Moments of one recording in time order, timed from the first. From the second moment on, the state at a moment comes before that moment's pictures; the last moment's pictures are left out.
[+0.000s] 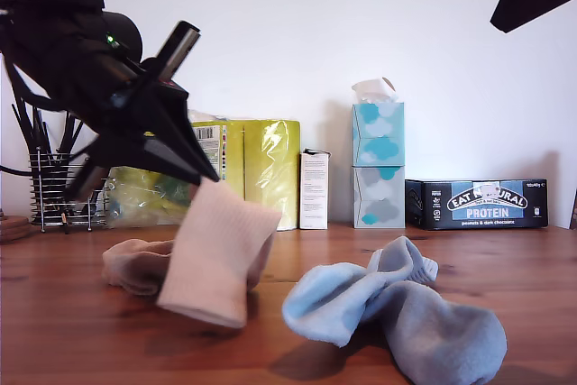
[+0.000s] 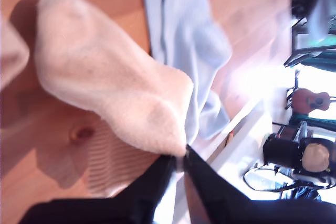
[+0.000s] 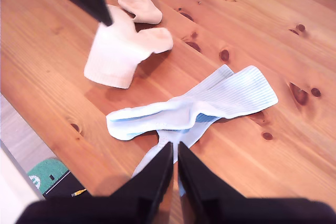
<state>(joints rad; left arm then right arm) -0.37 1.72 1.18 -0.78 0.81 -0.25 0.59 0.82 0.85 -0.76 -0.13 -0.13</state>
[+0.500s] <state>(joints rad) -0.43 1.73 1.18 -0.72 0.40 -0.13 0.59 0.82 0.85 -0.76 -0.17 -0.13</state>
